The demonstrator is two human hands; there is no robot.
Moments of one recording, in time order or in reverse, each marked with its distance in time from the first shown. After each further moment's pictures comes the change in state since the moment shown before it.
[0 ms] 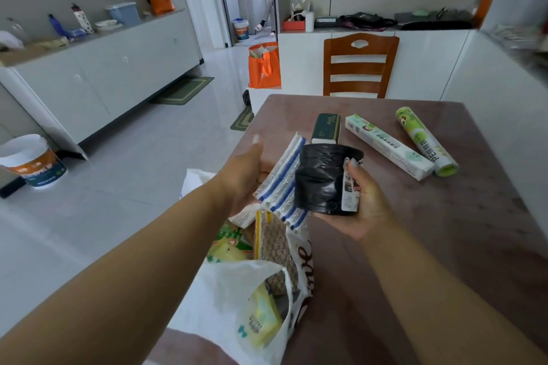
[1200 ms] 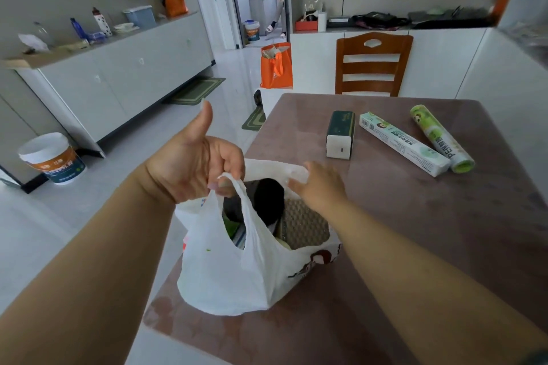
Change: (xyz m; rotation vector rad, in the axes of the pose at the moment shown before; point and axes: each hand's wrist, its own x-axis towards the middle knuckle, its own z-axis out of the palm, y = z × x) left_hand -0.055 0.009 -0.107 -0.174 -0.758 0.194; right_hand 0.055 0.054 0.019 -1.941 0.518 0.007
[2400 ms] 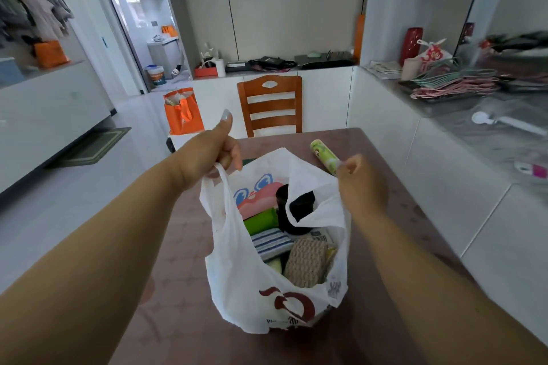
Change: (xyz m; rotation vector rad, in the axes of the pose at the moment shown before) left_hand 0.231 0.070 0.040 0.857 0.344 0.083; right_hand 0.020 0.154 -0.164 0.178 0.714 0.397
